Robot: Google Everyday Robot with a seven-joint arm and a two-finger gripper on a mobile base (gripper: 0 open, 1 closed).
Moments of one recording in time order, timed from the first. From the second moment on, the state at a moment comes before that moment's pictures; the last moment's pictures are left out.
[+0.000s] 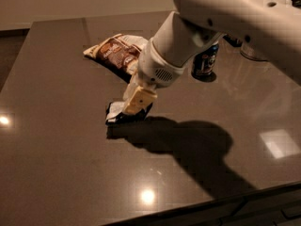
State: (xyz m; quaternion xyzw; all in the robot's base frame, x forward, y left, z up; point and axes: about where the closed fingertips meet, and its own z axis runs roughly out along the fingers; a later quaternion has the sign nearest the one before) arm 0.483 0.031 0.897 -0.68 0.67 0.18 0.23
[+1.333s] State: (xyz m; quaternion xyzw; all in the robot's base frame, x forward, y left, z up) arm 0.595 0.029 0.933 -0.59 0.72 0.14 0.34
